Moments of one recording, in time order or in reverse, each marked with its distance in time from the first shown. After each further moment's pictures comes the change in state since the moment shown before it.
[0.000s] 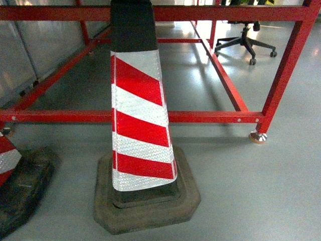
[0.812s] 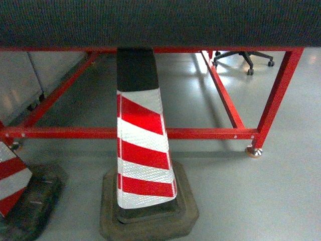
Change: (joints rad) left arm 0.000 0.000 0.000 0.000 0.001 0.000; right arm 0.000 0.000 0.000 0.000 -0.002 -0.002
